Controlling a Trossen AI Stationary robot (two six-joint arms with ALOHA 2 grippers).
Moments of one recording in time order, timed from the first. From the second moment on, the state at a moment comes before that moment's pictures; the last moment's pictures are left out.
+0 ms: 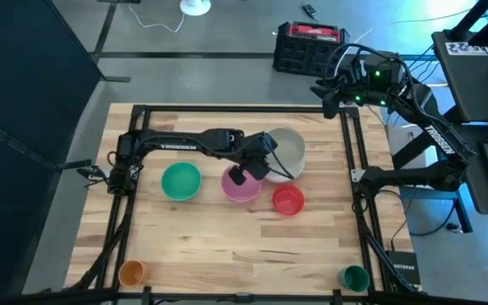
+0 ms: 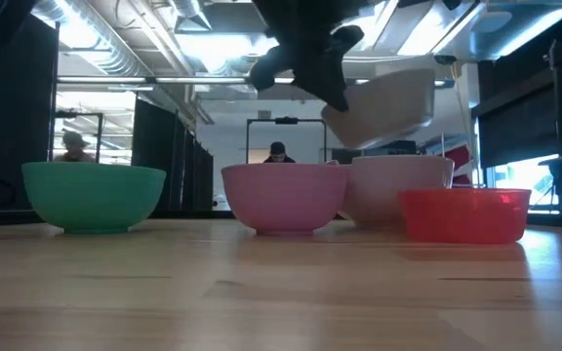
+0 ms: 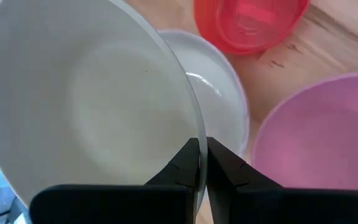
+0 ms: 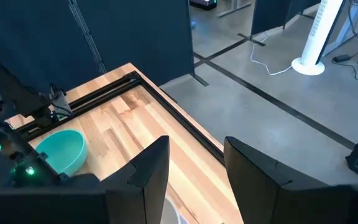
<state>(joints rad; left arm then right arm) 0.07 2.02 1.84 -0.79 -0.11 1.02 -0.65 1.11 1.56 -0.88 -0.13 0.10</state>
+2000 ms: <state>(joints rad) 0.11 2.13 1.87 -0.77 -0.01 0.95 -0.65 1.11 1.56 -0.92 -0.18 0.08</state>
